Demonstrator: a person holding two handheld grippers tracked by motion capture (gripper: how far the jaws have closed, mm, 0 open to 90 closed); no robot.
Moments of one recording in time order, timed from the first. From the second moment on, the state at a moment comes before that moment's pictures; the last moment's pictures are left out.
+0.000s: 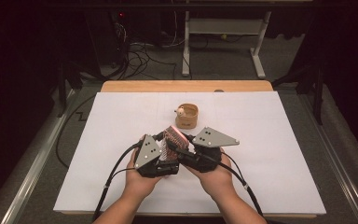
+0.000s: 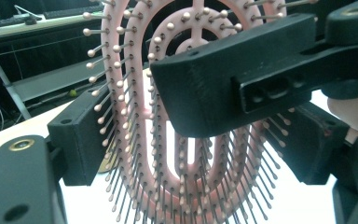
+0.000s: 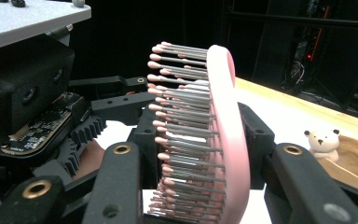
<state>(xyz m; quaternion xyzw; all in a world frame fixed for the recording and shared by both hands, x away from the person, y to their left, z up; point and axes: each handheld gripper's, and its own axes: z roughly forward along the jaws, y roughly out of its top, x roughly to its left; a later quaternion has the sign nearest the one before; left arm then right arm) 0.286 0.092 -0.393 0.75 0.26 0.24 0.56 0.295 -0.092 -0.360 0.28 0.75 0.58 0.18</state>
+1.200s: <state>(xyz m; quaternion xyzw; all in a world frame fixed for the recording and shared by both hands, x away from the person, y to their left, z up) 0.287 0.092 -0.395 0.75 0.27 0.24 0.56 0.292 -0.094 -0.354 0.28 0.75 0.57 0.19</state>
